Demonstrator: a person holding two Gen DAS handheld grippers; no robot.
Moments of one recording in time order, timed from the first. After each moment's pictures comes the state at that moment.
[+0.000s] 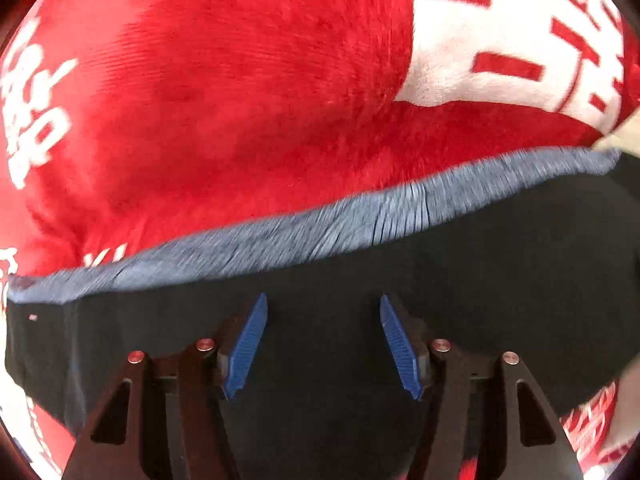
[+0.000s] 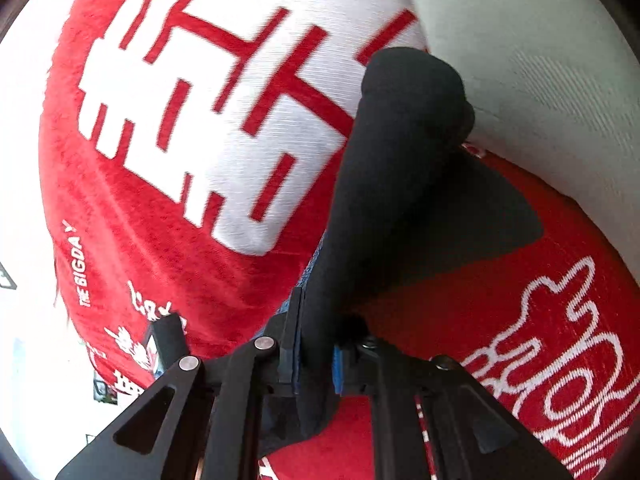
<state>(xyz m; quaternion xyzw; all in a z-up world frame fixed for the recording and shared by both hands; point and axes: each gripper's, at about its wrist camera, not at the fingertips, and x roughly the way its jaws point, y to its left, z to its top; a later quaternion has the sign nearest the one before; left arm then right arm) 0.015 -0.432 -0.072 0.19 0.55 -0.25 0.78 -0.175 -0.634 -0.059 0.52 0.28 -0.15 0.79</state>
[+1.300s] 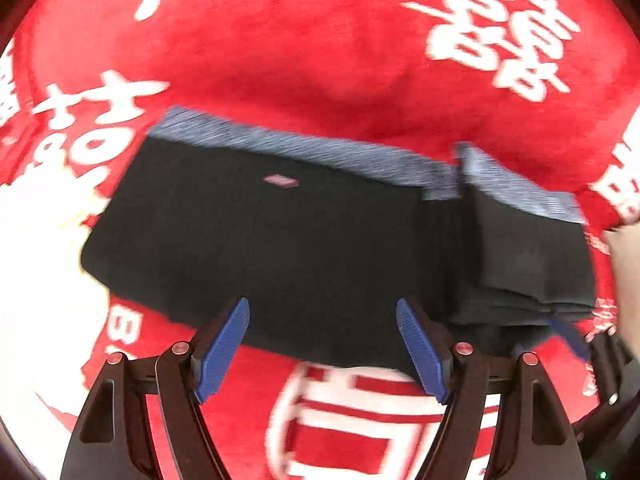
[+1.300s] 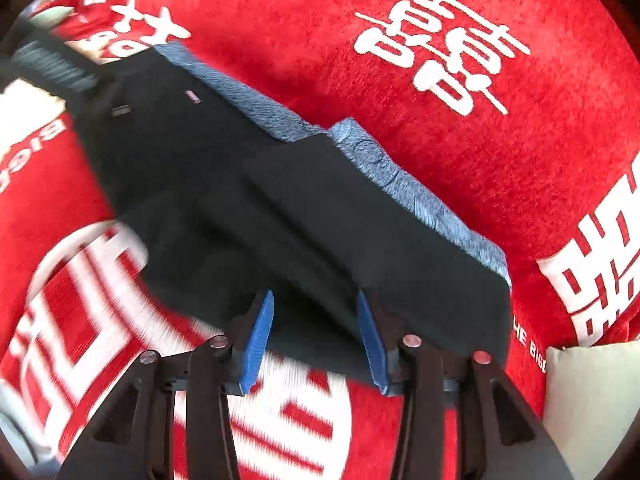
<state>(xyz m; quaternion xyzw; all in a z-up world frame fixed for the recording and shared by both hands) 0.101 -0.077 -0.055 0.04 0.60 -0.18 0.78 -0.023 -0.221 -0.084 -0.17 0.53 -0.04 0.83</state>
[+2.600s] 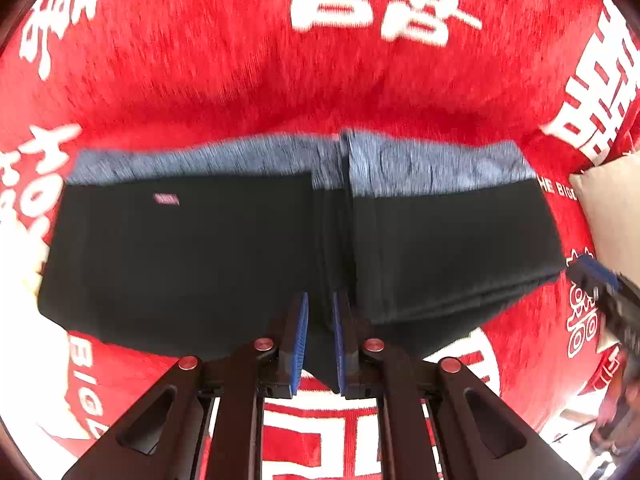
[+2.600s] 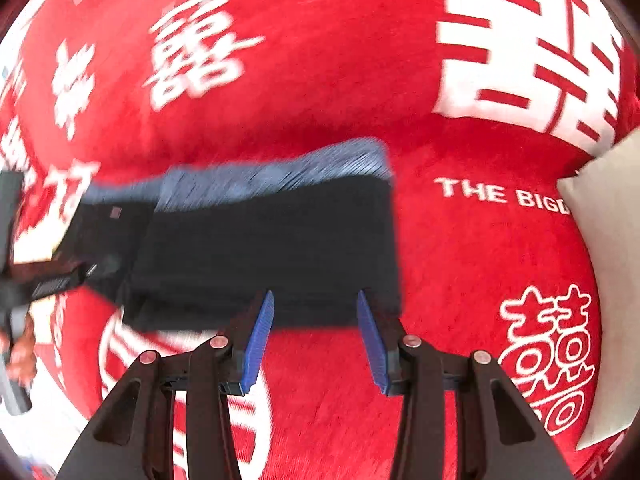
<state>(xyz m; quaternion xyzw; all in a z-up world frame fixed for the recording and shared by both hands) 0.085 -0.161 -0.046 0.10 0.61 -0.24 0.75 -0.054 -0.397 -0.037 0.17 0.53 -0.14 0.82</state>
